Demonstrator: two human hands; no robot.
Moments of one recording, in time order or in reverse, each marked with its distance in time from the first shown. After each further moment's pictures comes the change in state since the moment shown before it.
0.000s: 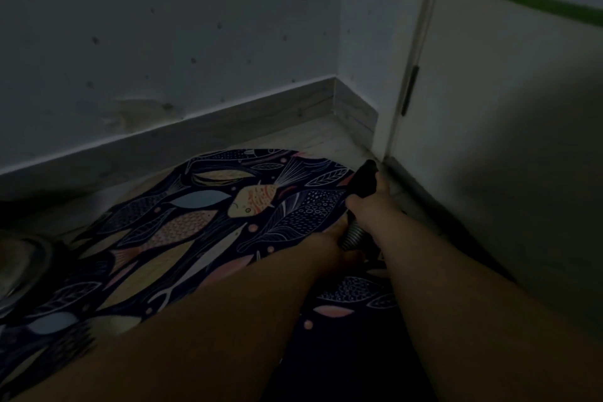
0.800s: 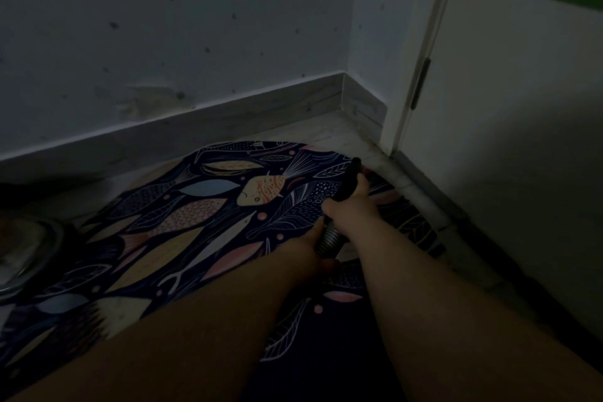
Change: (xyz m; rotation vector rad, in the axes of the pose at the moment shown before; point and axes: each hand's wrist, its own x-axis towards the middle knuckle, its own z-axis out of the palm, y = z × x) left_hand -0.043 -0.052 0.004 0.019 0.020 -0.053; right_hand -0.041 0.013 0.053 -0.035 -0.066 -0.056
